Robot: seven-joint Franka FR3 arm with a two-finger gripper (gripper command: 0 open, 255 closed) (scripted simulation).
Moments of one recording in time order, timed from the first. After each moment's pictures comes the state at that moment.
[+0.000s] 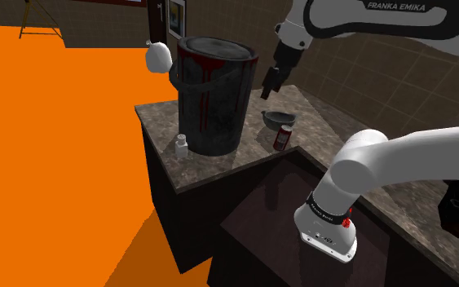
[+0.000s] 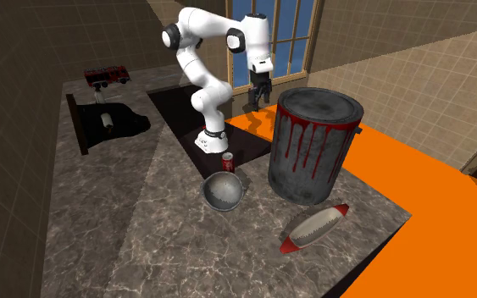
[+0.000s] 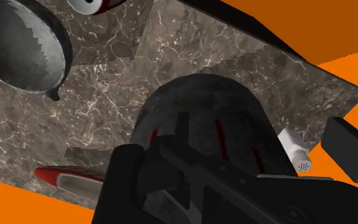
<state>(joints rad) -0.06 -0.87 -0.02 -2.56 0.02 1.82 -0.16</state>
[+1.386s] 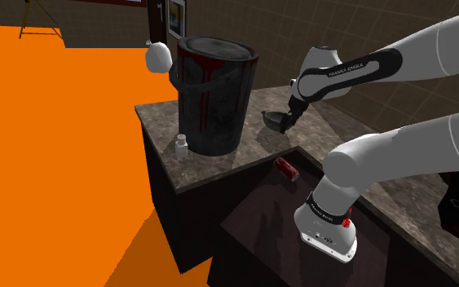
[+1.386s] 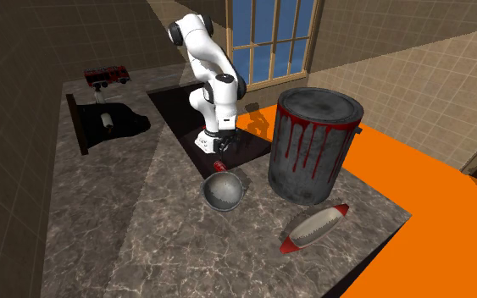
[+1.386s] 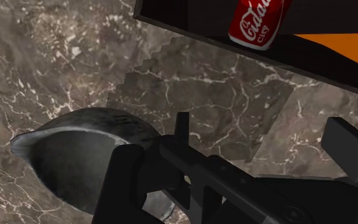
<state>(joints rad) -0.34 -0.68 -0.30 -2.91 -0.28 2.32 -0.35</state>
